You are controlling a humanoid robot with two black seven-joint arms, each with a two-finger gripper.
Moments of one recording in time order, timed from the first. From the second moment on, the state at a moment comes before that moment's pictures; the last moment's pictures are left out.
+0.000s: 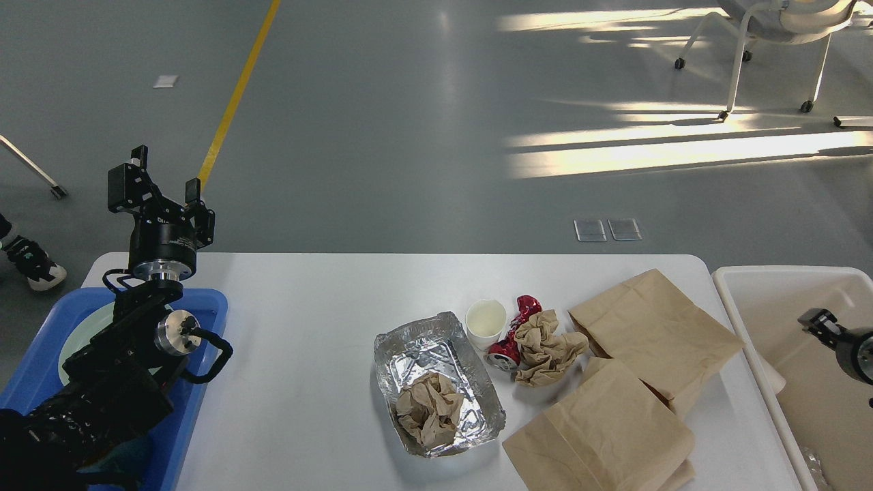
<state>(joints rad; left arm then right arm) -0.71 0.20 -0.81 -0.41 0.14 -0.16 -0.78 0.94 -0.62 -0.83 0.50 0.04 0.07 0.00</state>
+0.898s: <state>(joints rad) -0.71 0.20 -0.81 -0.41 0.14 -0.16 -0.78 1.85 -0.34 -1.26 1.12 0.04 0.26 0.00</state>
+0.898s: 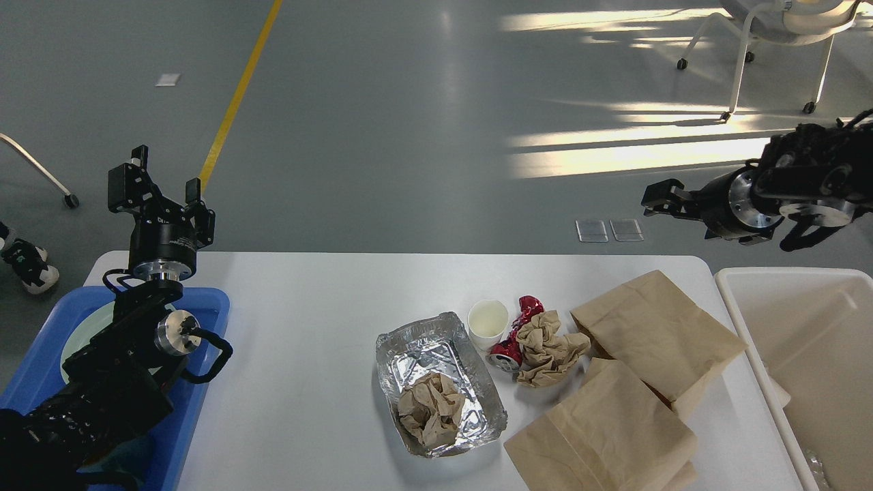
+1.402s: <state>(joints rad) -0.71 0.20 -0.81 -0.41 0.14 -0.16 -0.78 1.83 -0.25 -1.15 1.23 0.04 0.47 0.00</state>
